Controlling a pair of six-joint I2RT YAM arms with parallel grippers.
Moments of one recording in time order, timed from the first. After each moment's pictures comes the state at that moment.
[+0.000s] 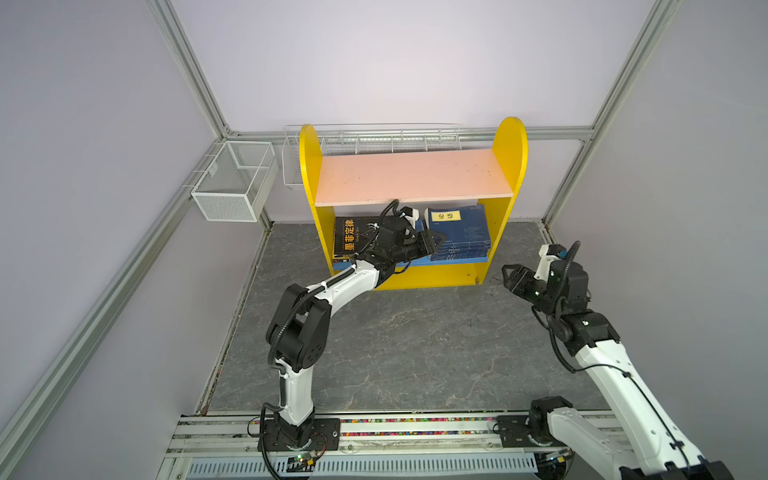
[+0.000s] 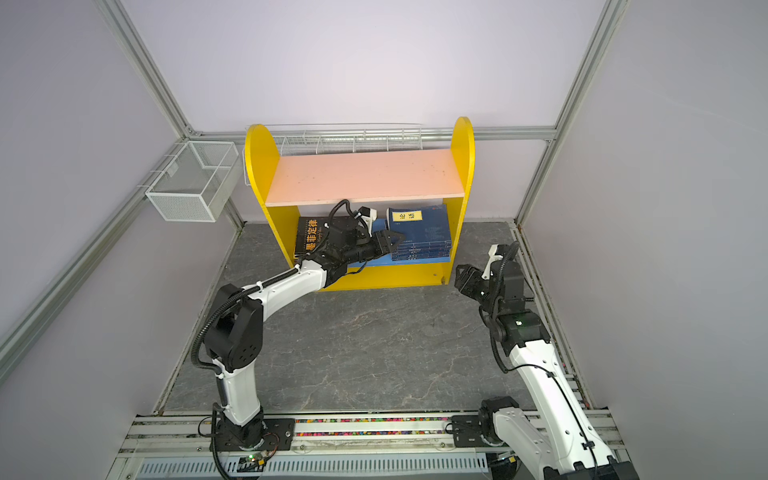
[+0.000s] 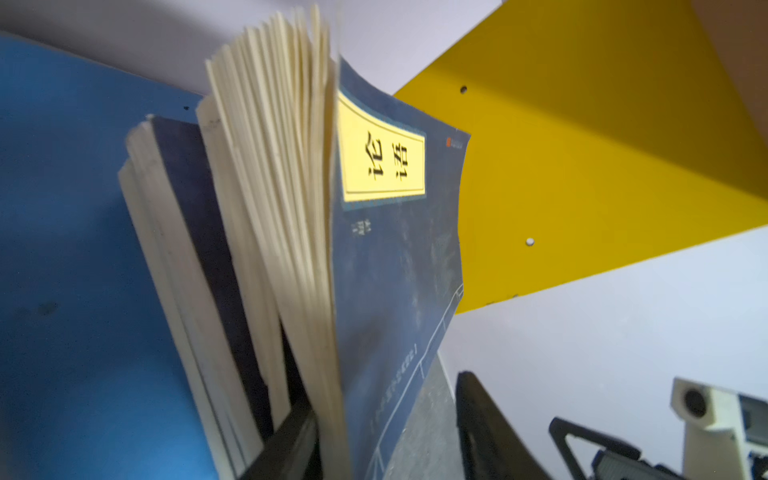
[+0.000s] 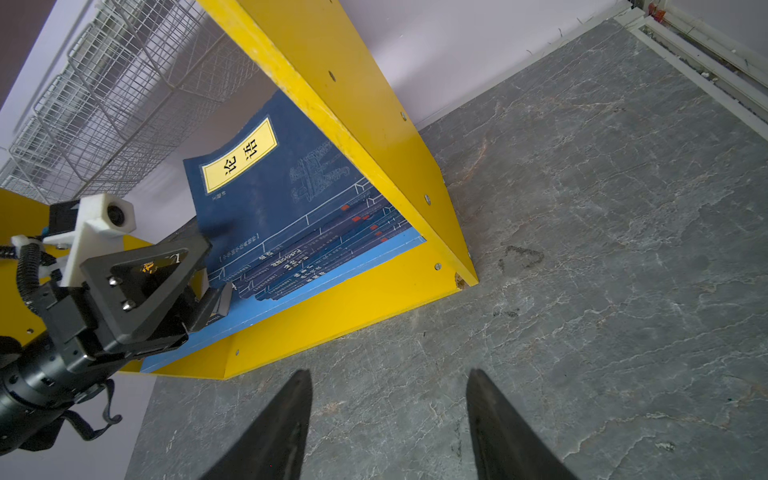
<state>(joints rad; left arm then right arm) -0.65 1.93 1.49 0.18 0.41 -0.84 0.16 0.92 0.85 -0.40 -0.07 0.60</state>
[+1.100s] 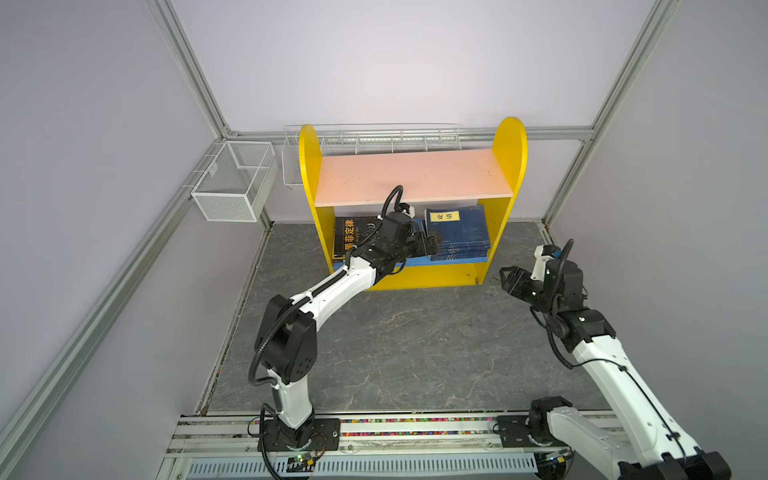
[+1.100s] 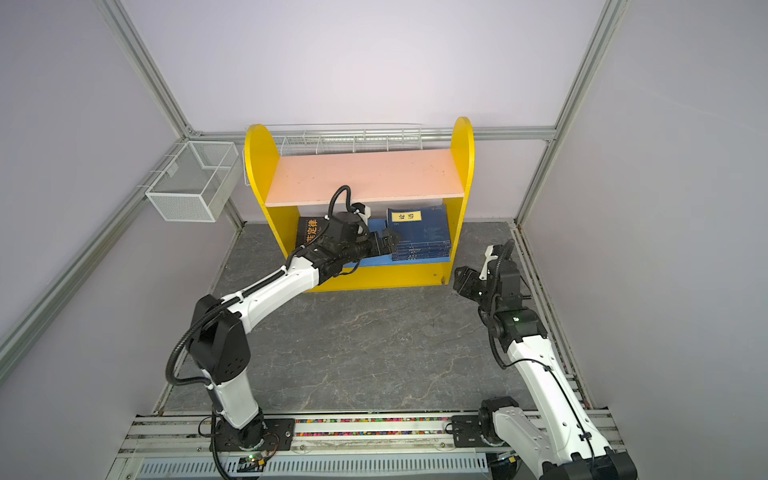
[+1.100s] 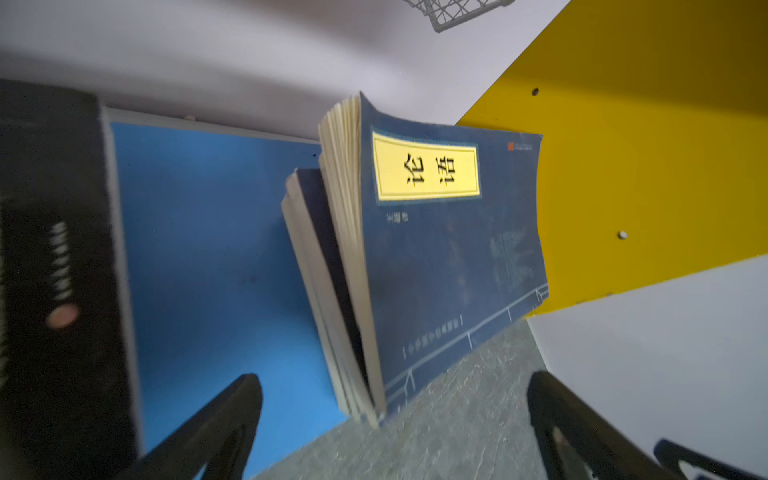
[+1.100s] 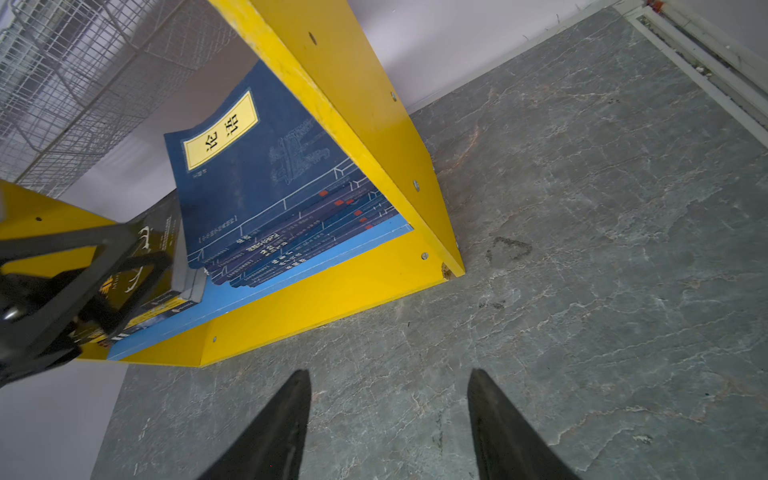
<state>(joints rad) -0.69 1.76 1.48 -0.14 0.07 -0.59 0.16 0.95 0.85 -0.42 -0.03 0.54</state>
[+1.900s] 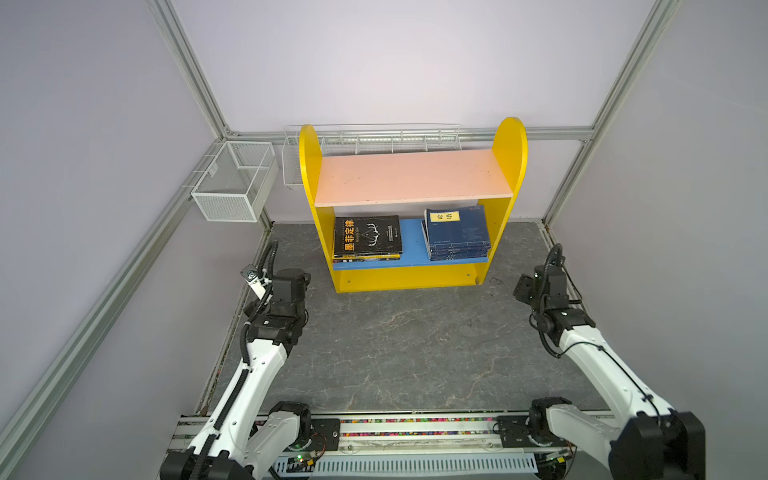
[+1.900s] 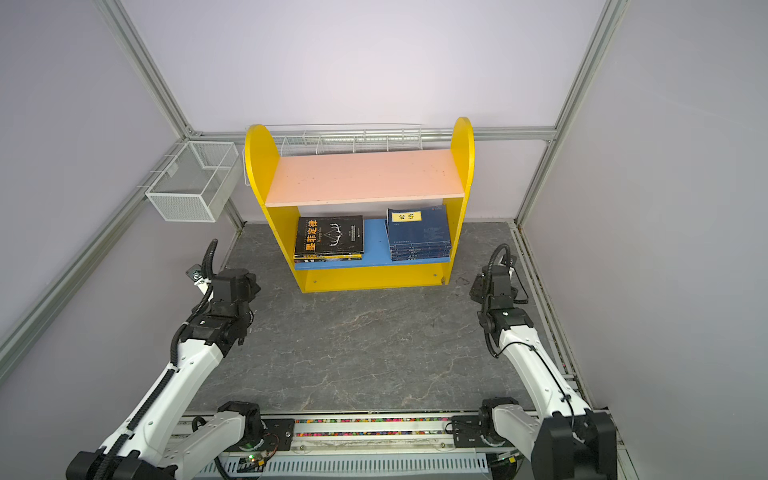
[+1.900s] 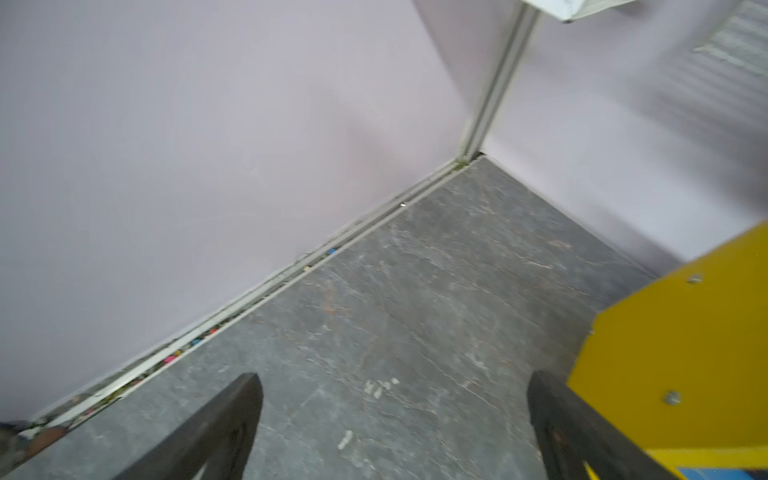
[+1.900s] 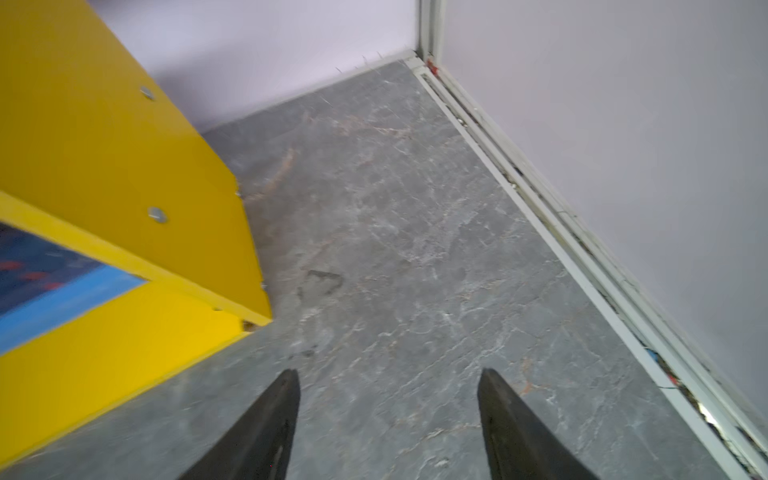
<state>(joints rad) -0.17 0.98 0.74 -0.39 -0.78 -0.60 0.11 1.15 0.69 -0.23 0.42 0.35</state>
